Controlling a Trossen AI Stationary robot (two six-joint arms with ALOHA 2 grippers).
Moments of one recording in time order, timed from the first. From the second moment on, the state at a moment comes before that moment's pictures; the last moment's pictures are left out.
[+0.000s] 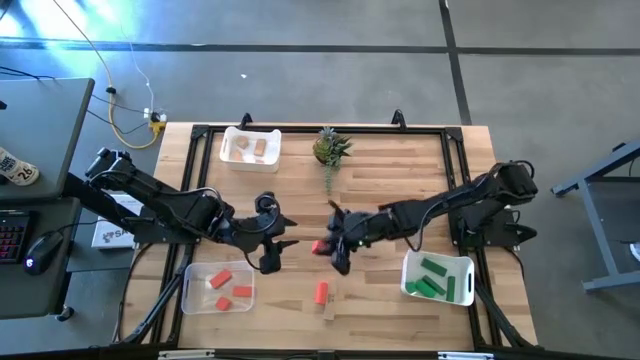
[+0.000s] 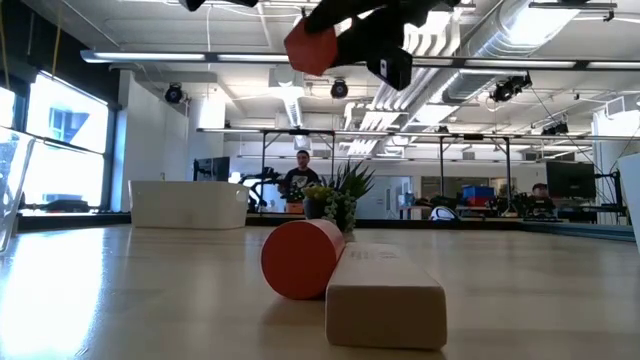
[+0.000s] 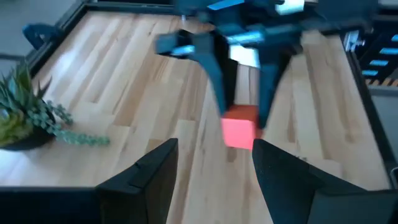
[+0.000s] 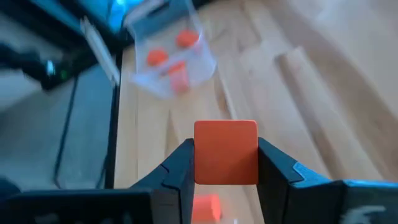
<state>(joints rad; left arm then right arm) -0.31 1.32 1.13 -0.52 -0.49 -0.34 0.25 1.65 1.16 -0.11 0.04 0.60</state>
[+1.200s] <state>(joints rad) -0.27 1.32 1.13 -0.44 -0.75 -0.08 0.12 1.60 1.16 0.26 0.16 0.86</state>
